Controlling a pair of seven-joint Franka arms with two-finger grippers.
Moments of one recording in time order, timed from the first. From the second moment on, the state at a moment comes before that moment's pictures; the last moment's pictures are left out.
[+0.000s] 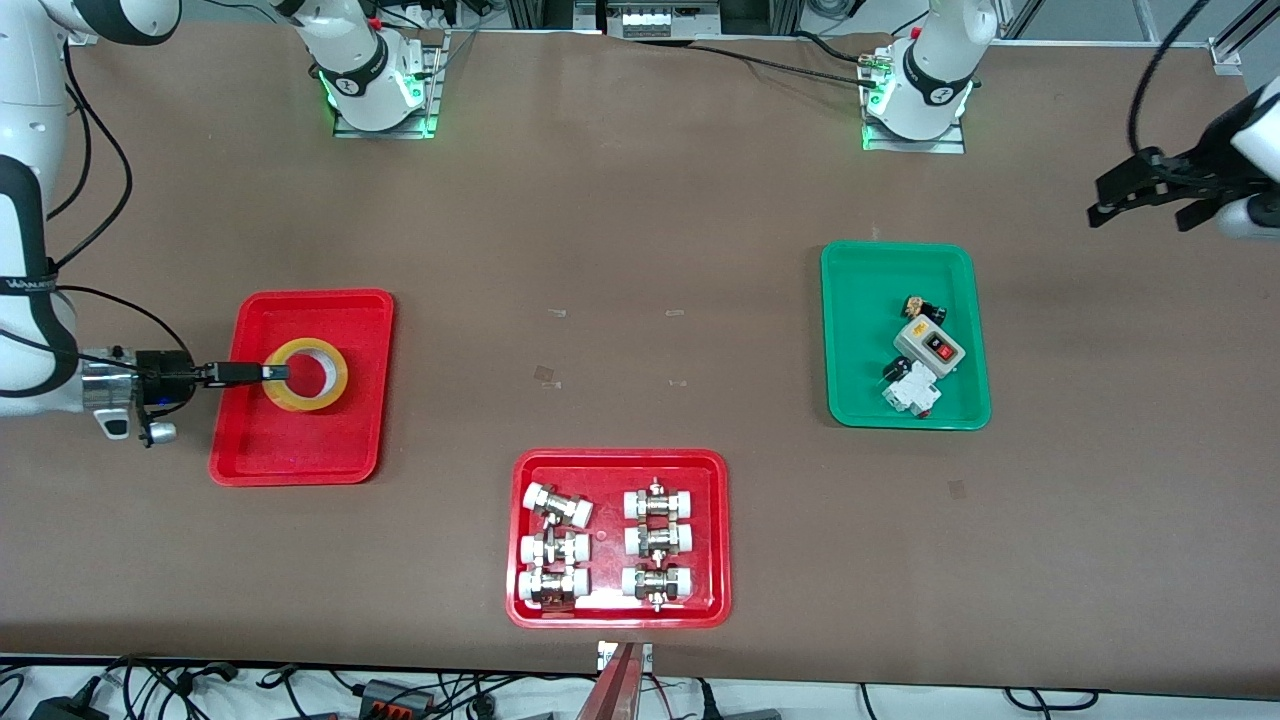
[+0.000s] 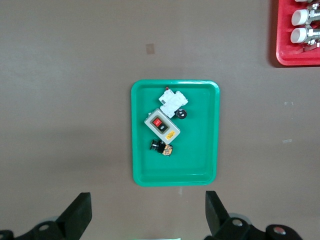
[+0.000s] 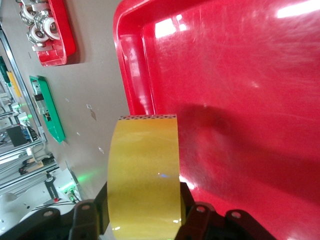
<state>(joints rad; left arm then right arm) 0.05 -0.05 -0.03 -1.60 -0.06 1.50 0.03 -0.30 0.77 -0.04 -1.51 0.71 1.60 -0.59</state>
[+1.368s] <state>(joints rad) 0.06 -0.11 -0.07 -1.59 0.02 1.51 -0.06 -0.29 0.79 -0.04 -1.49 0.60 1.68 -0.63</state>
